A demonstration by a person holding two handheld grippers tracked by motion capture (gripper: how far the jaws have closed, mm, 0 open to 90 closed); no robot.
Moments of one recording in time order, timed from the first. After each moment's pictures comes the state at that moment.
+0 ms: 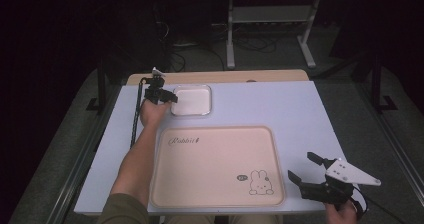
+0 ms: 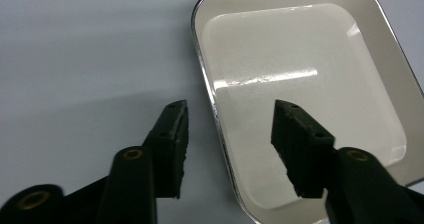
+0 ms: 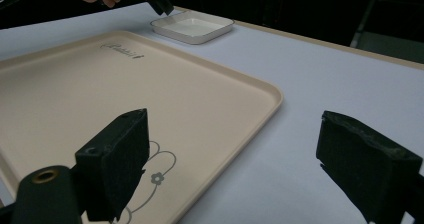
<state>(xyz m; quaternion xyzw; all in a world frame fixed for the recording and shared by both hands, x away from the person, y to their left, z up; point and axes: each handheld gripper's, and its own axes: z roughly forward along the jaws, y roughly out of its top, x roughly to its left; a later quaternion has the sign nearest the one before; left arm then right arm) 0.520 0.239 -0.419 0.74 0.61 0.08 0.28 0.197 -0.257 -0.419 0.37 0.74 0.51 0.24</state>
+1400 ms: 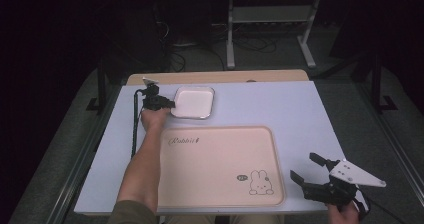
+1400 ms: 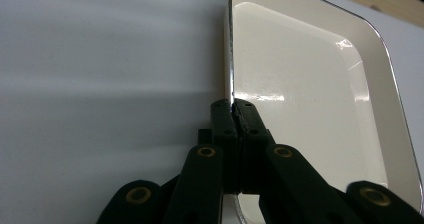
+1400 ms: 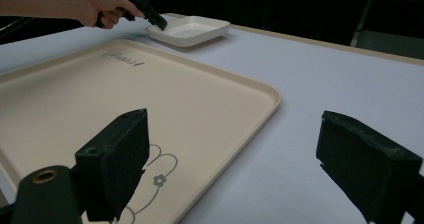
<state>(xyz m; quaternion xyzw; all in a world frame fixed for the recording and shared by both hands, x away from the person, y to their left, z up) 0.501 0.254 -0.438 0.66 0.66 0.01 0.36 0.195 -0.263 -0.419 0.38 0.72 0.53 0.24</state>
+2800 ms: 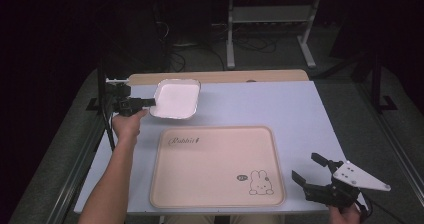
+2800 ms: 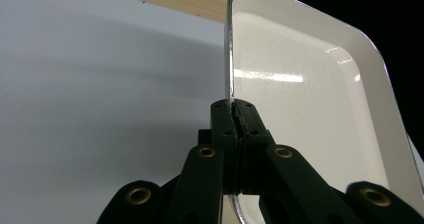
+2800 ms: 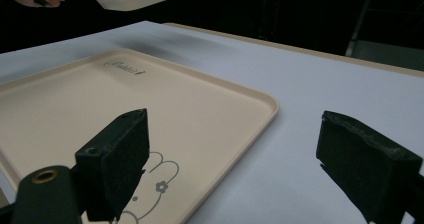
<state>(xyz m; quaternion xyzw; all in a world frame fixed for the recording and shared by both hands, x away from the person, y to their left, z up) 0.420 0.302 -0.363 0.64 0.63 0.05 0.44 0.189 -0.263 -0.415 0.38 0.71 0.54 0.25</state>
